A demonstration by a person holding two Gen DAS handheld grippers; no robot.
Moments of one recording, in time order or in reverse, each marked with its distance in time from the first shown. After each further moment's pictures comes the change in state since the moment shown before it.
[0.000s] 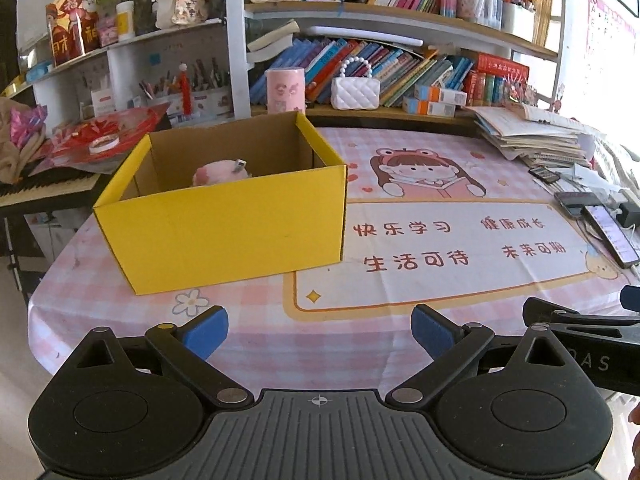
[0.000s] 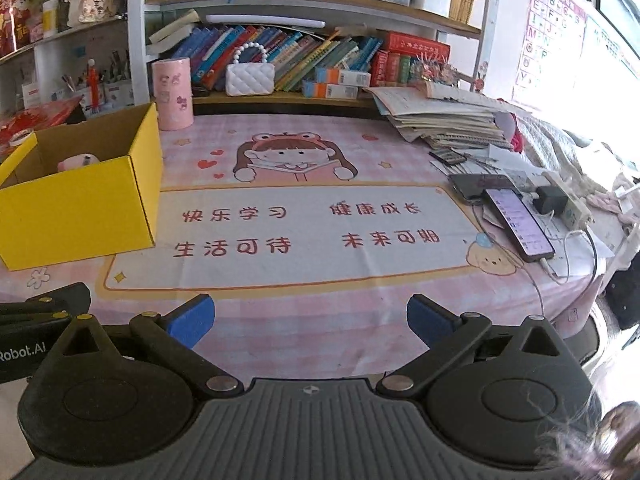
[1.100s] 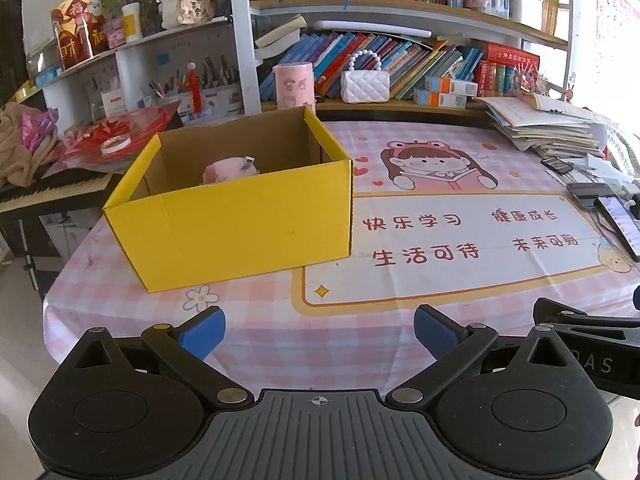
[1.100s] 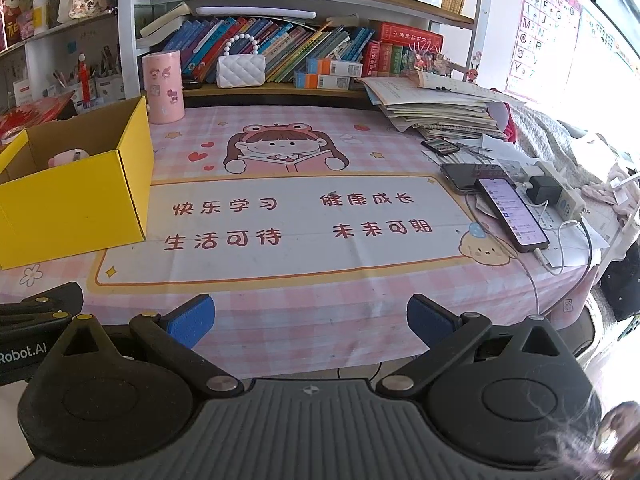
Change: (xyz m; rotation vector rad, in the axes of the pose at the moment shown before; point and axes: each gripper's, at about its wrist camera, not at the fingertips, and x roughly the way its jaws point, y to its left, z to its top) left arm -0.001 -0.010 0.003 0.011 0.024 0.059; right arm 0.003 -0.004 -0.001 0.004 0.024 -0.015
